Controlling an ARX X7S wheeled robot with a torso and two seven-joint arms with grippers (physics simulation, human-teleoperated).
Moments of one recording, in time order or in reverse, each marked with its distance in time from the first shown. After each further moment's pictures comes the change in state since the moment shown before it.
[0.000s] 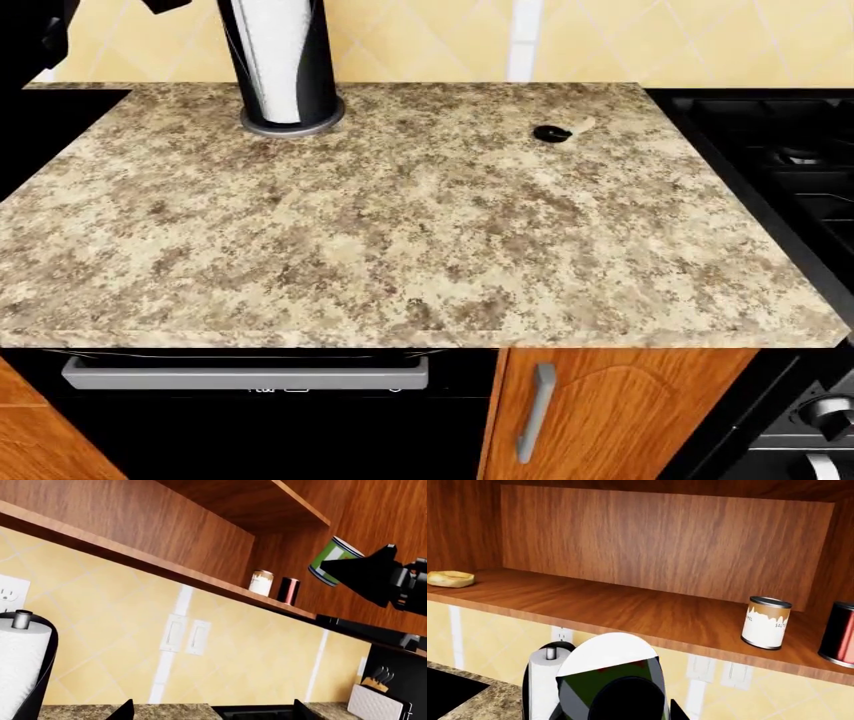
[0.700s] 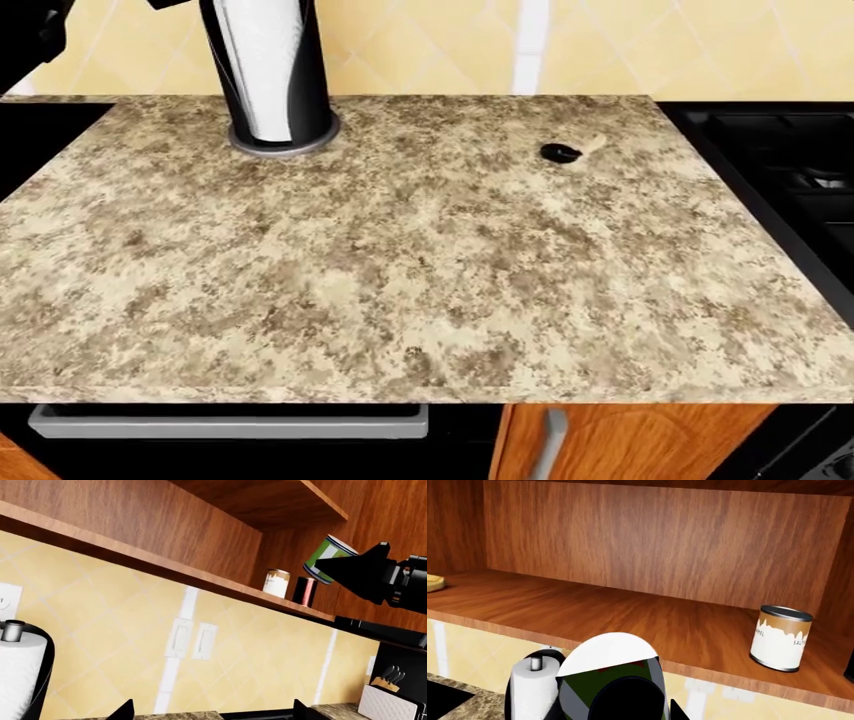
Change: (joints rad) left arm -0.027 -0.007 0.019 -0.004 -0.008 -0.006 0.002; right arm 0.000 0.000 0.000 0.000 0.000 0.000 0.000
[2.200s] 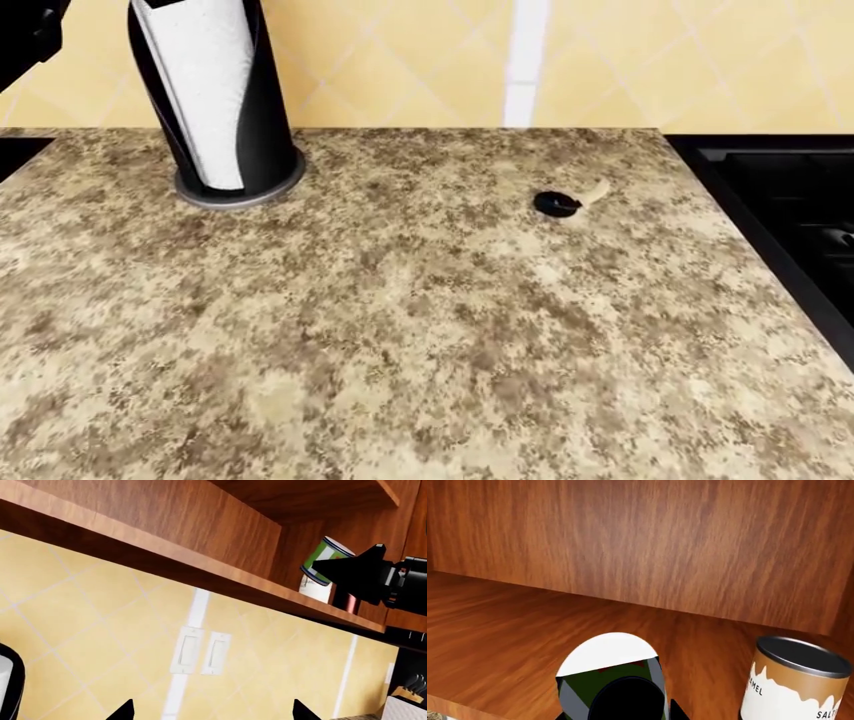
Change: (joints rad) left arm -0.004 -0.012 0.011 0.009 -0.005 0.017 0.003; right arm 0.000 0.000 0.000 0.000 0.000 0.000 0.000
